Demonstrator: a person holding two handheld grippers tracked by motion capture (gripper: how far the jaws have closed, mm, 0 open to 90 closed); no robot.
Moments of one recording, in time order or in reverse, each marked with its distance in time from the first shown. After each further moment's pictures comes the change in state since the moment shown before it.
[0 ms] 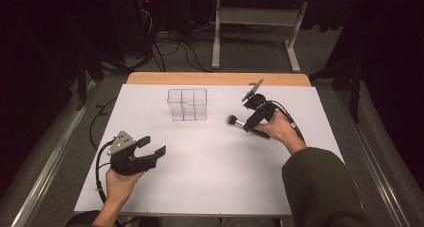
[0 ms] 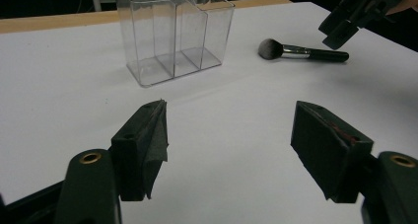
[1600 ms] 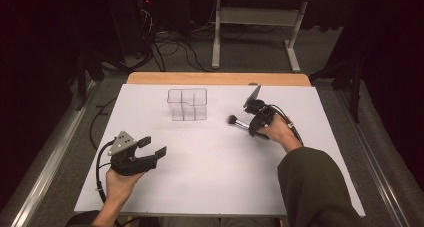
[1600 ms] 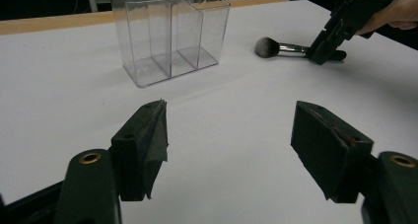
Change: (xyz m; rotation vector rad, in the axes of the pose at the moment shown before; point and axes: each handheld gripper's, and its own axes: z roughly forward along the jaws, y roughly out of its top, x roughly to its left) left arm -0.001 0.000 0.000 0.004 -0.010 0.012; right arm -0.017 -0.001 0.038 0.150 -0.033 0.039
